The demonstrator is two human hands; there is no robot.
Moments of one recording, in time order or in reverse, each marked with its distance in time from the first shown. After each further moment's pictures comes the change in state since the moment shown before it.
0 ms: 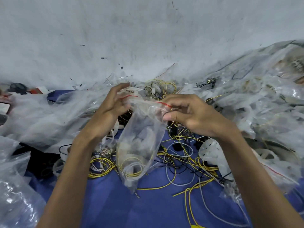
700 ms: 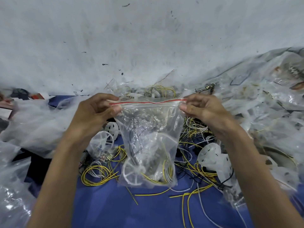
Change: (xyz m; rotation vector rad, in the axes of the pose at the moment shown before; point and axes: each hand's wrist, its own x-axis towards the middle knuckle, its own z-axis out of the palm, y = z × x) left_hand -0.004 0.014 -0.018 -0.046 0.234 -0.001; right_hand -0.008 0.027 -0.028 0.307 0.379 0.278
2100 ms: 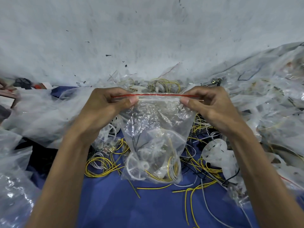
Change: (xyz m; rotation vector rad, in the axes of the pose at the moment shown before) left_hand -0.007 0.014 0.019 0.001 -0.102 0.018; right_hand -0.009 -0.012 0.015 -0.213 -0.049 -0.249
